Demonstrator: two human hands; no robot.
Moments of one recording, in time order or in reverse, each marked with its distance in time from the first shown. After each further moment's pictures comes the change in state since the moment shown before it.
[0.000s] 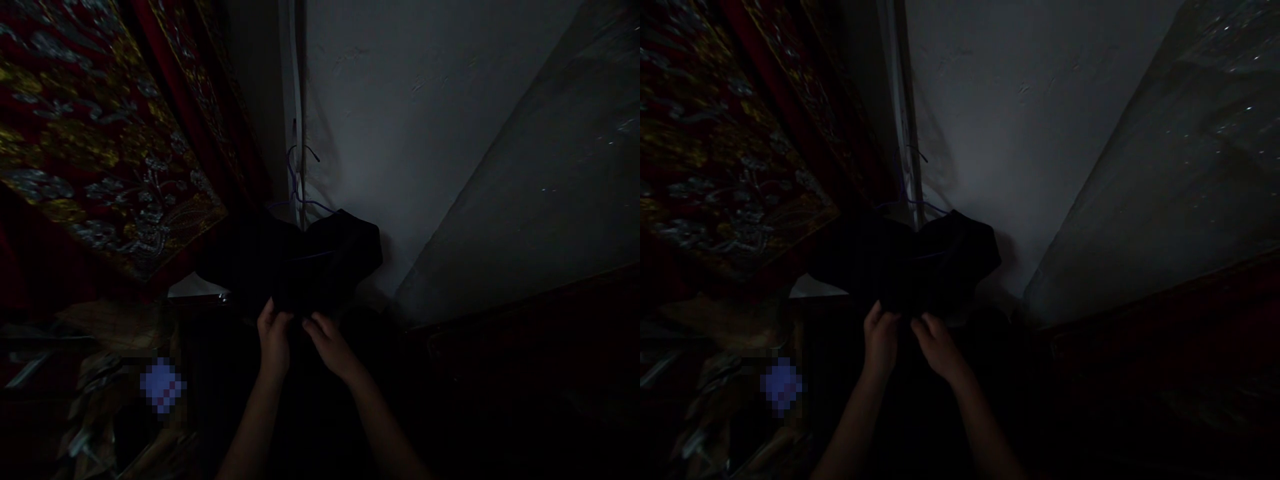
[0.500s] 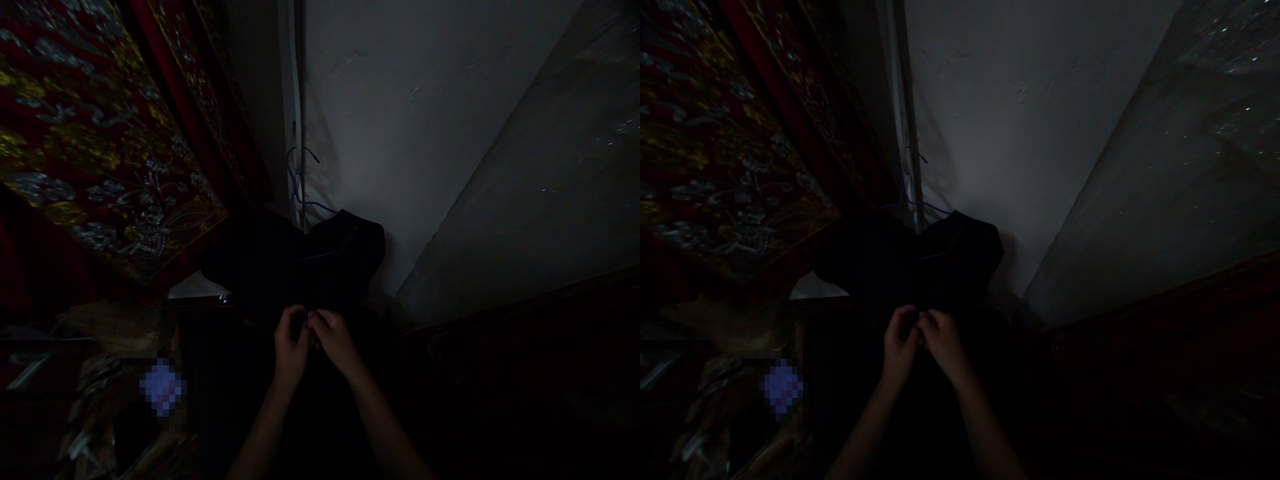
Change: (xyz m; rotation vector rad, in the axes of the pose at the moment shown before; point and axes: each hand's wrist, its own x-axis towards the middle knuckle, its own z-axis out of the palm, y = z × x) left_hand -0.014 -0.041 -0.014 0.447 -0.183 0.277; right_hand 0.012 -0.001 -0.003 0.185 0.095 0.093
